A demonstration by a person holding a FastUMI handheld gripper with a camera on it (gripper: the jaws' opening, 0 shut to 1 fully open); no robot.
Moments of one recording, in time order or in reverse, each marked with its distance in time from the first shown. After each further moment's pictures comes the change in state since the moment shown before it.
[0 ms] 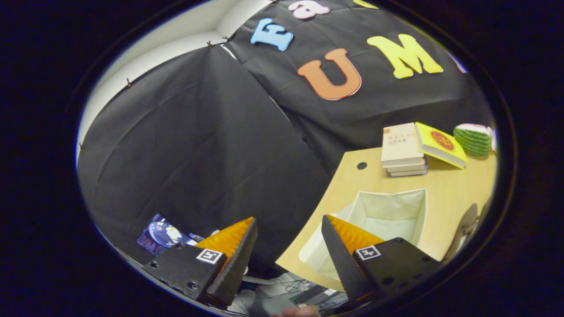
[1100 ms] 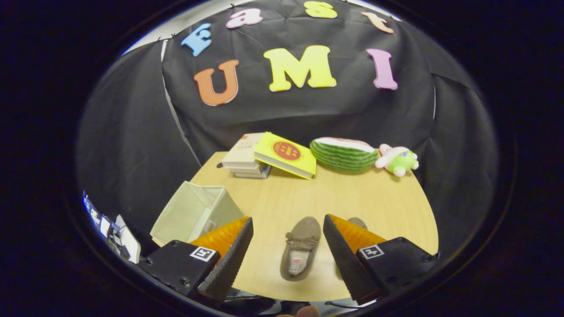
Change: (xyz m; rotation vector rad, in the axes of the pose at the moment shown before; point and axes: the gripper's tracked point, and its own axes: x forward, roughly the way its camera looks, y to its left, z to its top) arm -0.204 -0.345 -0.009 -0.047 0.057 -0.629
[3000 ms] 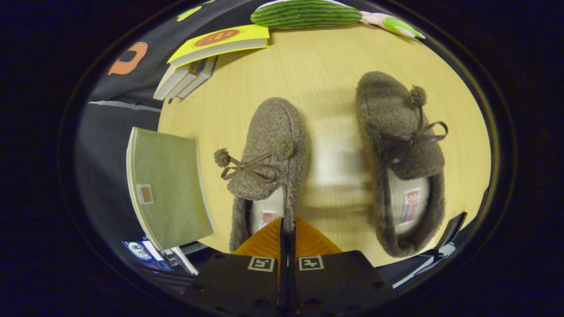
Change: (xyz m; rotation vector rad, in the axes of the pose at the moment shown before) arm 0.095 -0.022 -0.165 0.411 0.739 0.089
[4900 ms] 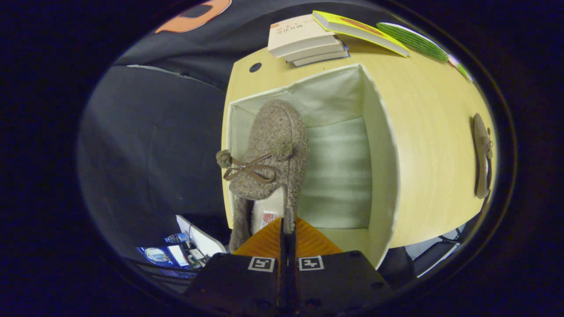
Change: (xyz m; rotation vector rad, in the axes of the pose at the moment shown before) arm 0.050 0.343 -0.068 -0.086 0.054 0.067
